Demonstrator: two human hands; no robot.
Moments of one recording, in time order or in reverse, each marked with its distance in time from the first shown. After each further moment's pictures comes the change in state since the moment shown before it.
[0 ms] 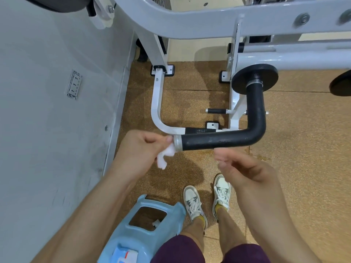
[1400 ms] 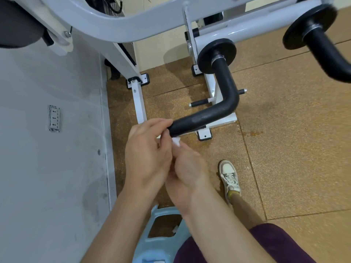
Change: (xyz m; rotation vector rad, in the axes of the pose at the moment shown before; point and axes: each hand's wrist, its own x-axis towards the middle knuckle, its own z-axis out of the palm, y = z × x) left_hand -0.012 -0.013 0.028 0.518 0.171 0.666; right_hand -0.008 0.009 0.100 1.014 0.053 0.514
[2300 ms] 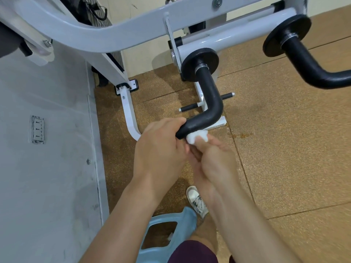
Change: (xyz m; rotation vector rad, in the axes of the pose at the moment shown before) left_hand 0.020 0.037 0.019 0.091 -0.188 0.152; right_hand 0.009 -0.058 -0.027 0.019 0.172 -0.277
